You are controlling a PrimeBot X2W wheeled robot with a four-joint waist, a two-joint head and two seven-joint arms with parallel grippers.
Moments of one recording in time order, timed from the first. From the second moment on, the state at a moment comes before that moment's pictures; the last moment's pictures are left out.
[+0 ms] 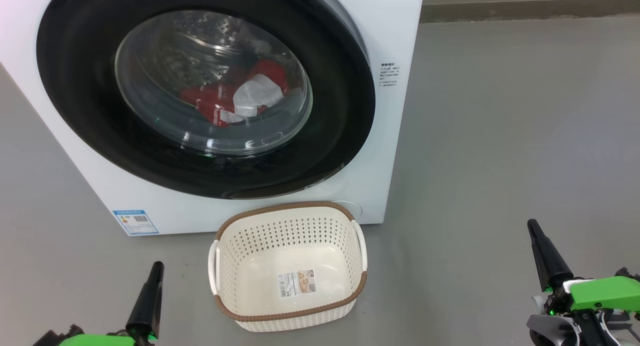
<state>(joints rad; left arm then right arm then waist) -0.07 0.05 0.05 0.26 -1.64 -0.12 0.09 -0.06 -0.03 -0.14 0.27 1.60 0.12 0.11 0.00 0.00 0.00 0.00</state>
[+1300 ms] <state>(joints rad) -0.03 0.04 0.05 0.31 -1.64 -0.12 0.09 -0.02 -0.01 -0.14 0.32 1.60 0.12 0.10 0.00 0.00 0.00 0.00</state>
